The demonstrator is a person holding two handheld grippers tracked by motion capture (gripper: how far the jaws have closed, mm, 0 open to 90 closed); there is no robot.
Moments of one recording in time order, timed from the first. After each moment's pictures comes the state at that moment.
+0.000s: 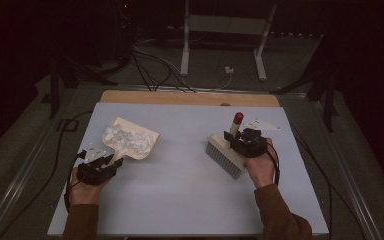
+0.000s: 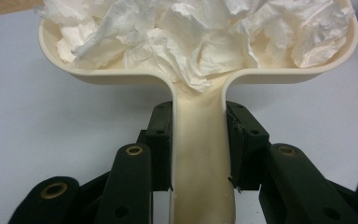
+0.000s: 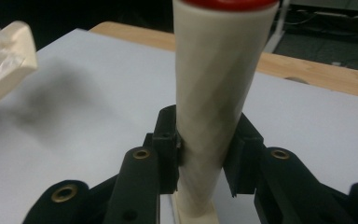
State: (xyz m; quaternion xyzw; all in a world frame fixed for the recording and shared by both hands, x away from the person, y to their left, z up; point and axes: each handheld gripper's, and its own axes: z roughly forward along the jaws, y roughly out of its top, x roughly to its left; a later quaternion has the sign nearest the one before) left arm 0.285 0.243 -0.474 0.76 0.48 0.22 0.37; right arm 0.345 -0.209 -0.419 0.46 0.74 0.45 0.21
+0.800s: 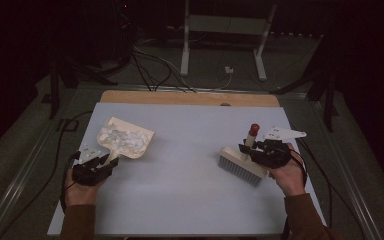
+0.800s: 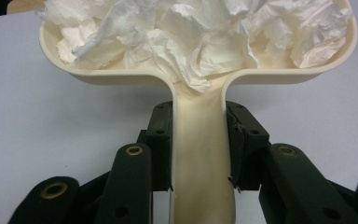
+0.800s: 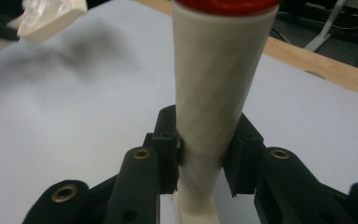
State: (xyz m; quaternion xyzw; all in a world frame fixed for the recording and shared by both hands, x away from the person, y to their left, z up) left arm 0.282 0.251 -0.474 0.75 0.49 0.23 0.37; right arm 0.316 -0.263 -0.407 0.36 0.80 0.45 0.17
